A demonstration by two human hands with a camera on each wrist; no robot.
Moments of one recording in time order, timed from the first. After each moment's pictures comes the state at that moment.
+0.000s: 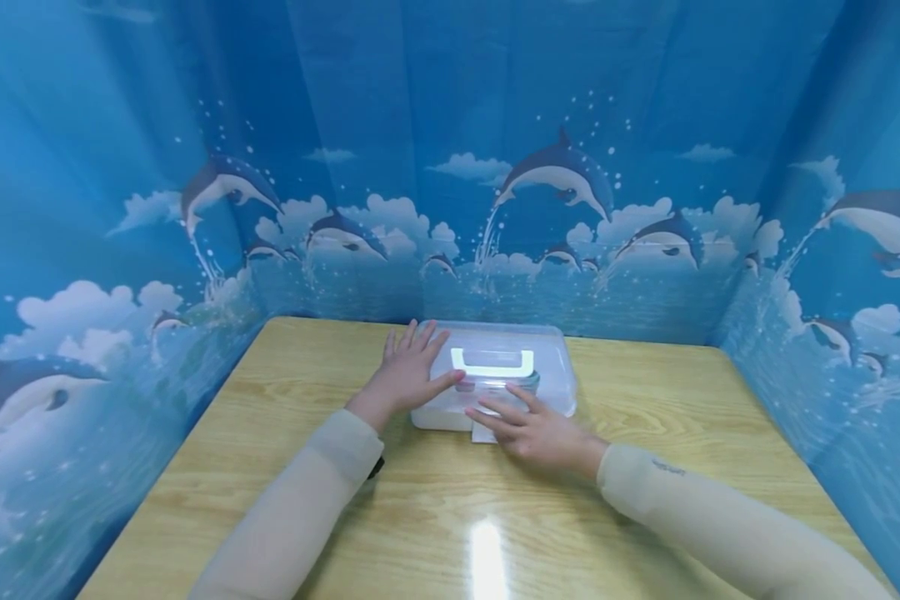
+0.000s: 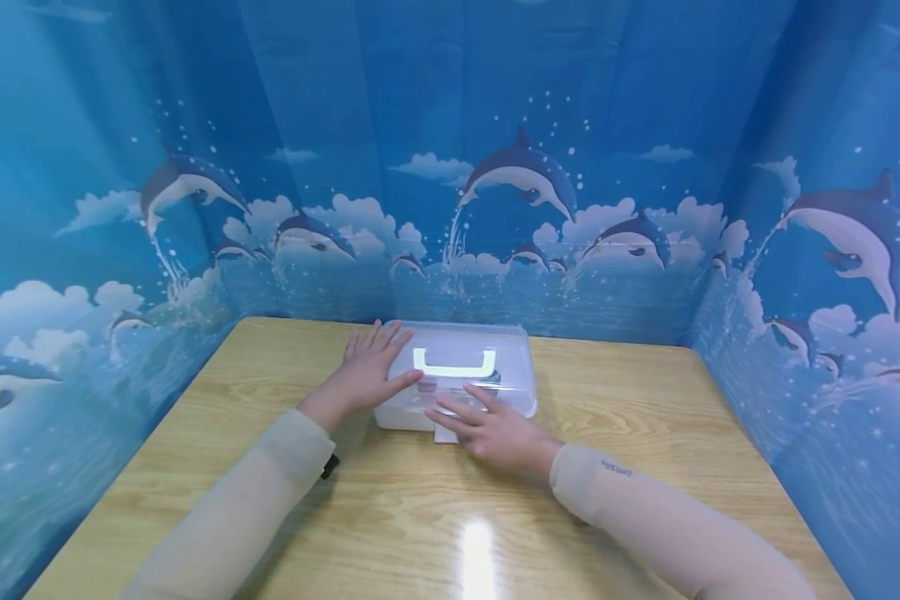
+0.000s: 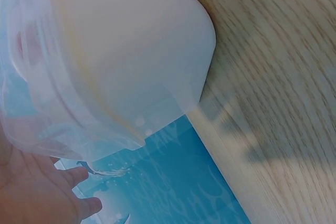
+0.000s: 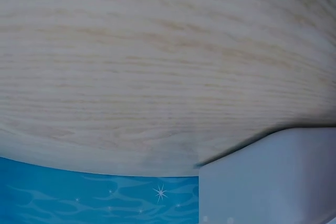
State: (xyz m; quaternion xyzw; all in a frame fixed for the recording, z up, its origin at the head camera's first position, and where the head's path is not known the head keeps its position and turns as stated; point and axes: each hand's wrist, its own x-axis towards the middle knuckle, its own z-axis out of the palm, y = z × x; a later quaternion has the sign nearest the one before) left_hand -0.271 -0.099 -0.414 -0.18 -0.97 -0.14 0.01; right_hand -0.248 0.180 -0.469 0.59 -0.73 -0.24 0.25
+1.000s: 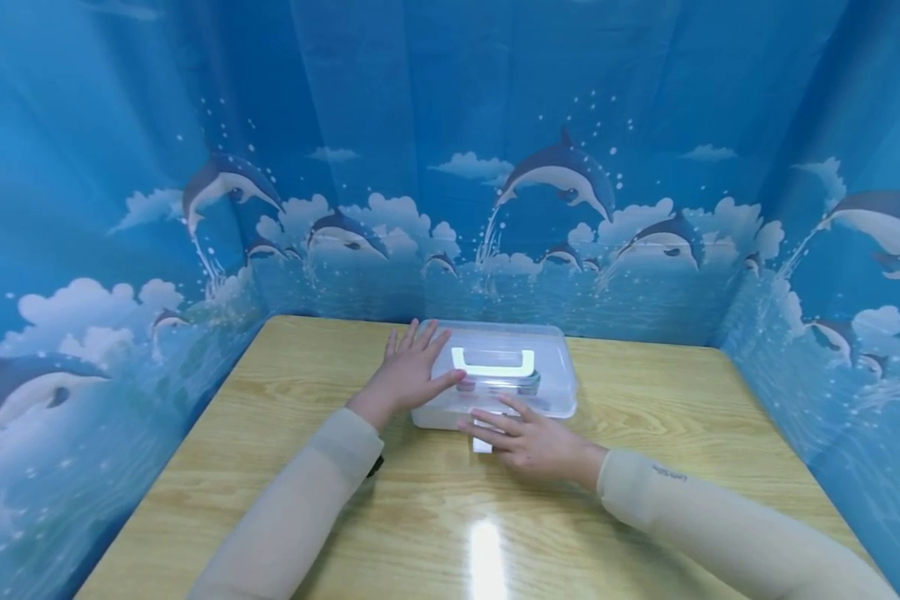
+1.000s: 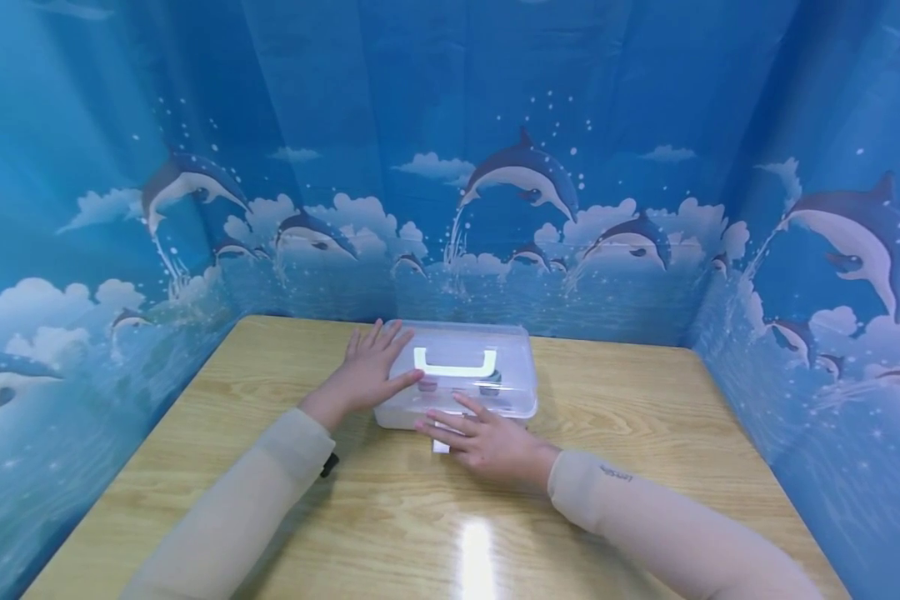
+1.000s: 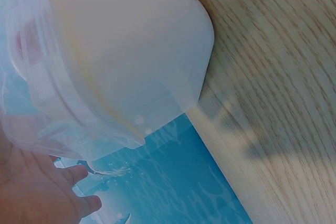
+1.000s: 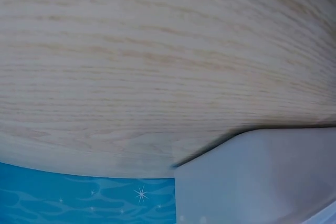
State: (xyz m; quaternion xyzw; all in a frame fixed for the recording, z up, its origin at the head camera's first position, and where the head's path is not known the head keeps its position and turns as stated) left_hand -0.270 -0.100 -0.413 -0.18 -0.98 -0.13 0.00; right_hand -0.234 0.170 -0.466 0.61 -0.70 -0.23 0.29
